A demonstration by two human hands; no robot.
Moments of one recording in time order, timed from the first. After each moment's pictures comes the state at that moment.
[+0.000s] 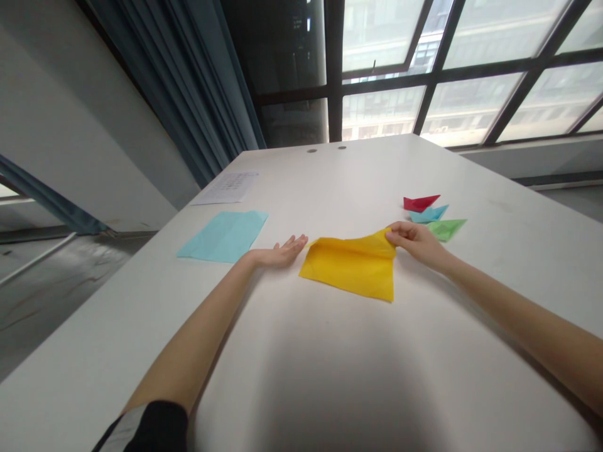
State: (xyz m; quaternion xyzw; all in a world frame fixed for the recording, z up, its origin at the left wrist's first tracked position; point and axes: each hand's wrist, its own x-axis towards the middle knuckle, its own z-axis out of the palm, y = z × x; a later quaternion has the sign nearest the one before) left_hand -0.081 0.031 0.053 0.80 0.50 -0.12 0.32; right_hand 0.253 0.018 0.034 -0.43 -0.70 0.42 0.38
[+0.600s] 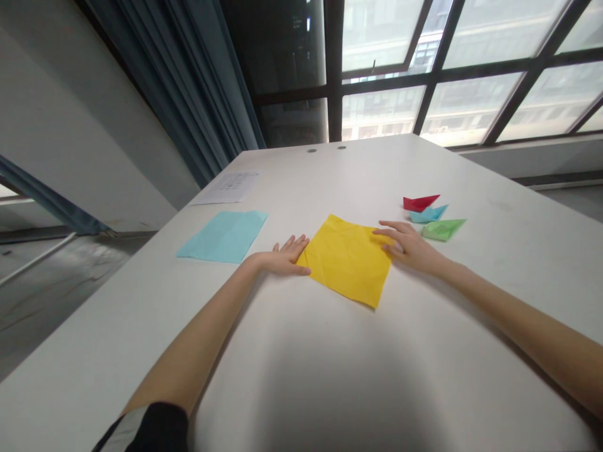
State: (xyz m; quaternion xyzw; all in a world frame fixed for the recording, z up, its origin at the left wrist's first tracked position) left_hand -0.079 0.030 0.042 0.82 0.49 -0.15 0.25; right_hand 0.262 0.029 0.015 -0.42 -0.87 0.03 0.24
